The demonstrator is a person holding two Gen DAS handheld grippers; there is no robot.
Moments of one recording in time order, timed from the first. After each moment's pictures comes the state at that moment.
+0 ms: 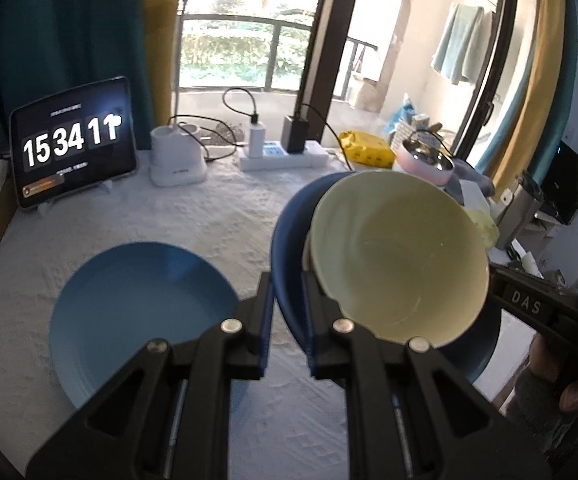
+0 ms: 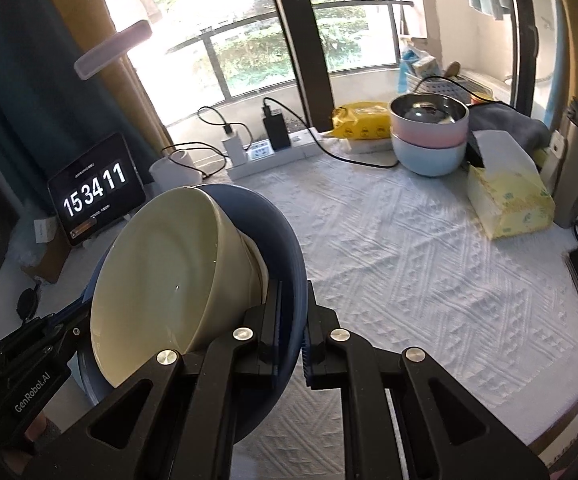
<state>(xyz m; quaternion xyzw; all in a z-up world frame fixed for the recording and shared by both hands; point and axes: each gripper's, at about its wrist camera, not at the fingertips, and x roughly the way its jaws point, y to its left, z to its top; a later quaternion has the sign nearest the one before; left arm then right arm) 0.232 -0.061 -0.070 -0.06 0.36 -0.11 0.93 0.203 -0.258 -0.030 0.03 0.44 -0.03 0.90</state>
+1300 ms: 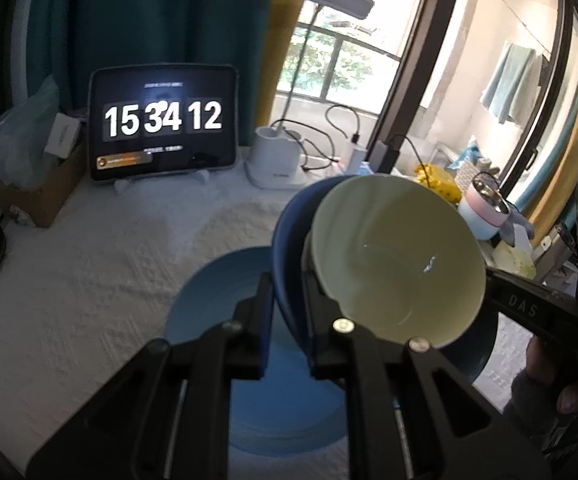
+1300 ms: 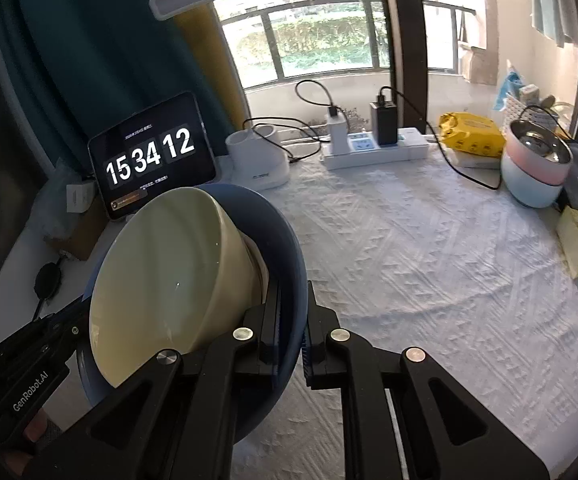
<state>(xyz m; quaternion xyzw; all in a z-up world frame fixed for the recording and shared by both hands) 0.232 0.059 -0.077 -0.11 0.35 -0.04 0.93 0.256 -0.136 -0.061 -0.01 0.46 0.04 0.89</state>
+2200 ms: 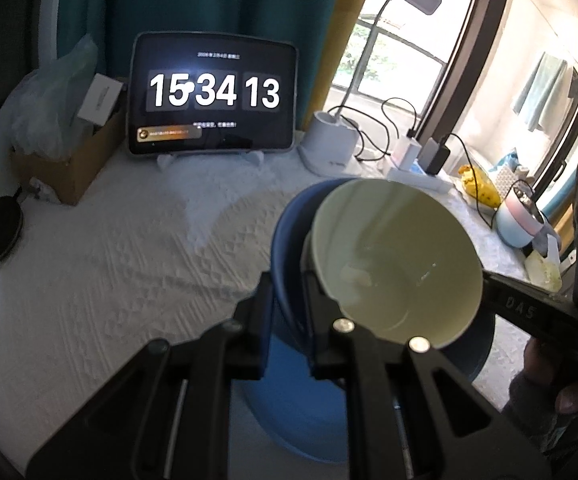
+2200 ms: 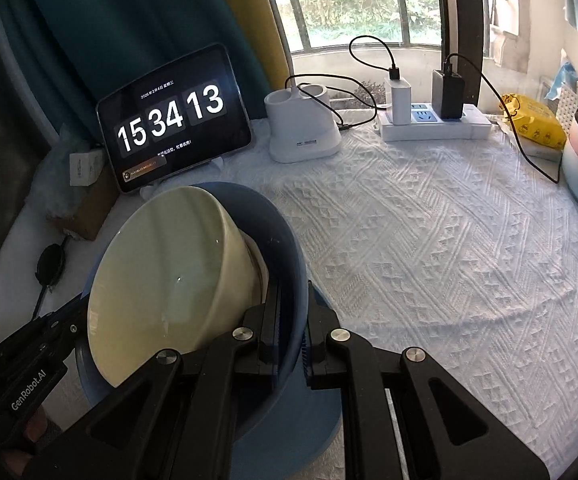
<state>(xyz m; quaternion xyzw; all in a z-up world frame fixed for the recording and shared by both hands) 0.247 0.109 -0.106 -0.13 0.38 0.01 0.92 0.292 -0.091 -0.111 -0.01 0.51 0.08 0.86</state>
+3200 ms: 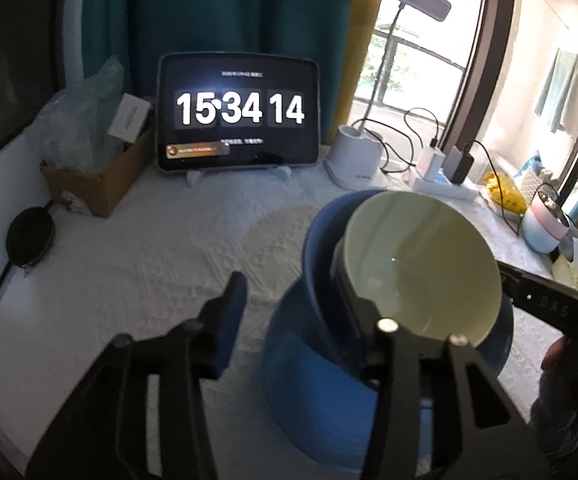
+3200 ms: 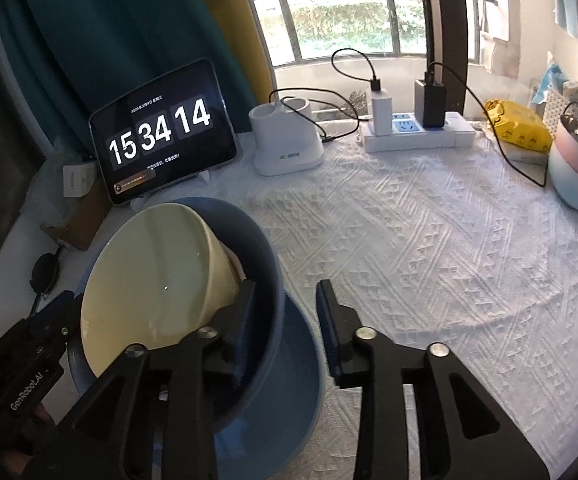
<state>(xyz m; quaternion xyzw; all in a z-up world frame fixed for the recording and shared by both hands) 0.238 0.106 -0.101 -0.10 0.35 0.06 0.93 0.289 -0.107 -0.102 -0.02 0.49 0.06 0.87</state>
